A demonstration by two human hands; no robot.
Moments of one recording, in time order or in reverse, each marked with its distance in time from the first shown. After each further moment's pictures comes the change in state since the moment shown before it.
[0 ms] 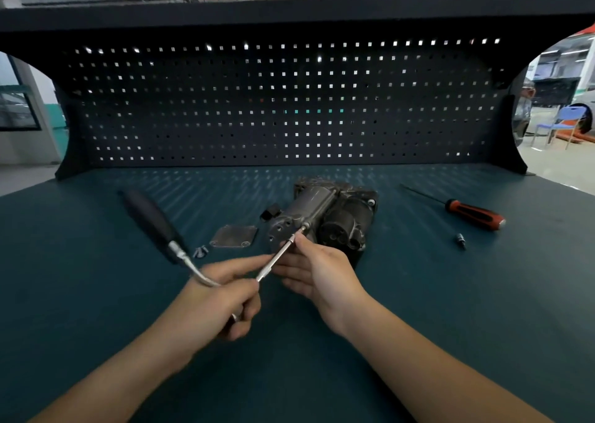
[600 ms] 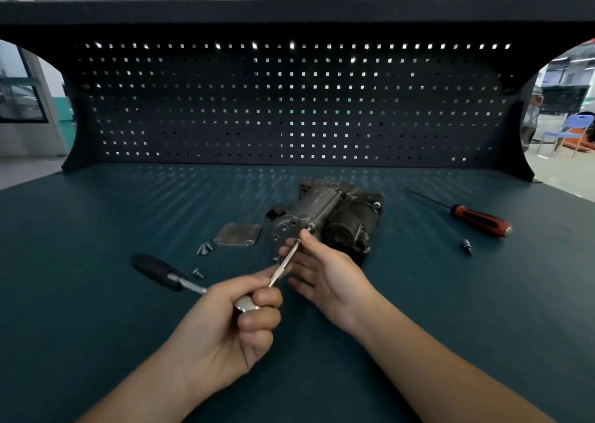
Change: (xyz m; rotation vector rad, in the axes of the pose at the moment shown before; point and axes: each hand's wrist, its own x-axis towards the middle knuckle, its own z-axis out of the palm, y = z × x) left_hand -0.004 -0.002 0.009 -0.995 -0.240 -0.319; right_hand 0.008 0.002 -0.009 0.089 -0.086 0.074
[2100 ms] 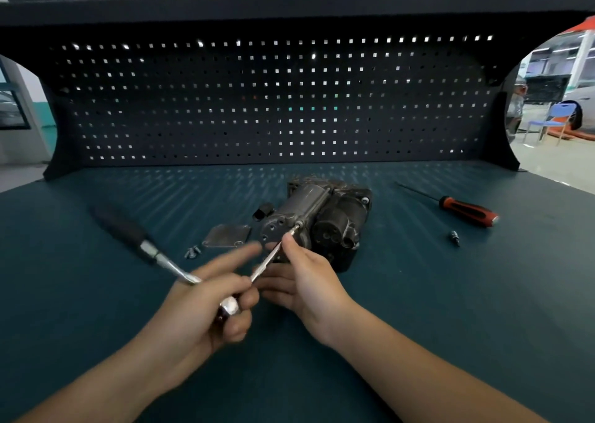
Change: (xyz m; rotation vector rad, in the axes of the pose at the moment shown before) left_hand 0.003 0.006 -0.002 0.566 0.158 0.223; right_hand -0.010 0.010 0.015 -0.074 -0.009 -0.045
